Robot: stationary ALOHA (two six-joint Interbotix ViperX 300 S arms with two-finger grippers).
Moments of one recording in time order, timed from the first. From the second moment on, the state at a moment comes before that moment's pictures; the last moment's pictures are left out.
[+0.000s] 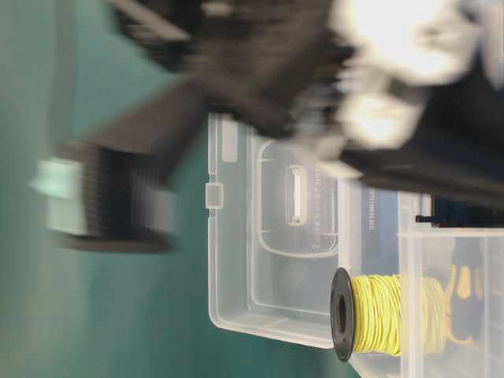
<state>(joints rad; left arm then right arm) 0.00 -0.96 1.19 -0.04 -0.28 -0.01 0.24 0.19 0.40 -0.04 0.33 0.37</state>
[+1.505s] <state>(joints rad) -0.02 -0.96 1.20 -0.04 -0.27 -0.01 0.13 -0.81 1.00 -0.35 0.36 0.54</state>
